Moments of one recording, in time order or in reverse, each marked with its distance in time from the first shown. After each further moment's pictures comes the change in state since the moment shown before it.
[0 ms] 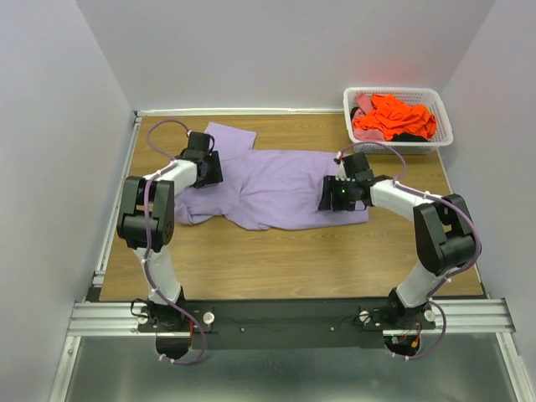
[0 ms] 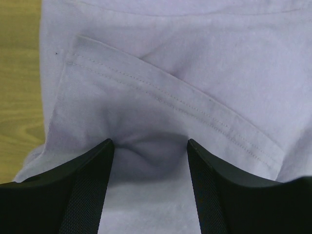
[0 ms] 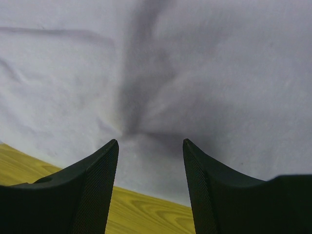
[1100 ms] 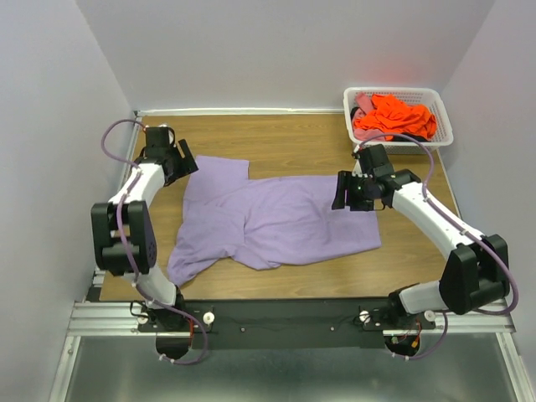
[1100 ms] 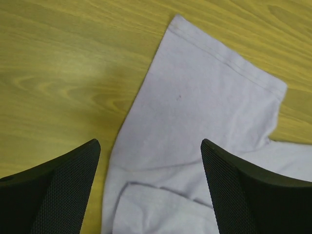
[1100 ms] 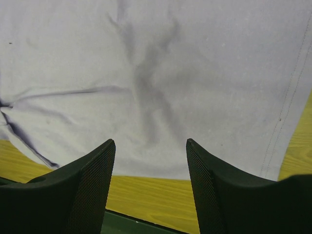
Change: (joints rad) left arm 0.206 -0.319 -0.120 -0.039 0.150 -0.061; right arm 0.001 -0.299 0.065 -0.407 0.090 0.066
